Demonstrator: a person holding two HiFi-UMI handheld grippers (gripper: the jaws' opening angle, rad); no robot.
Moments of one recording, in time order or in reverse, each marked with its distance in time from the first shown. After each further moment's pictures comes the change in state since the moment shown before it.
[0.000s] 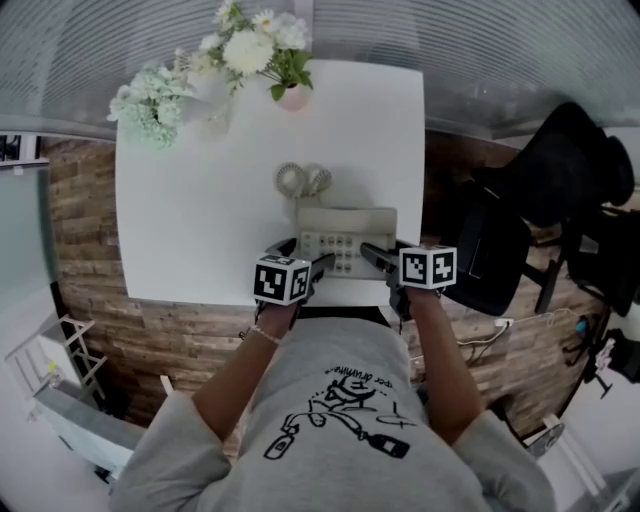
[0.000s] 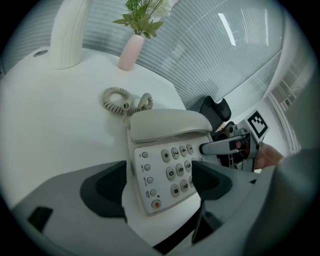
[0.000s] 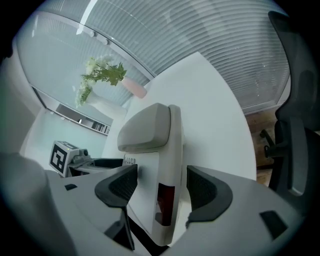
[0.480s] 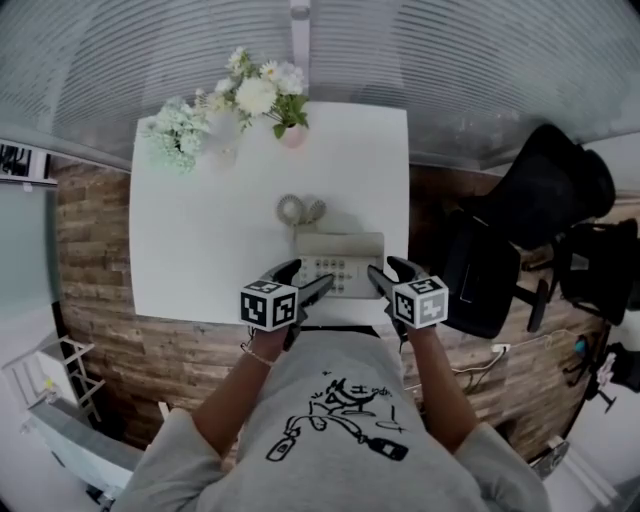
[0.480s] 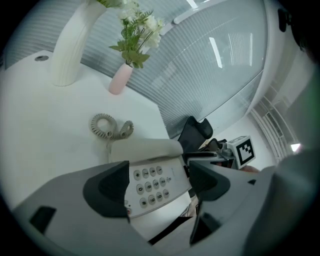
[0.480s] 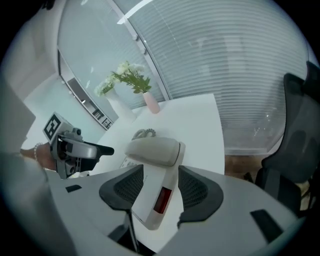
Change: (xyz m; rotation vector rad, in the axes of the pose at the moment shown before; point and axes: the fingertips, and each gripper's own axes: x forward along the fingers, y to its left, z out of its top) left arm -0.047 -0.044 0.035 -0.008 -0.200 -0.170; right arm -0.055 0.015 0.026 -0.340 -0.168 -0.150
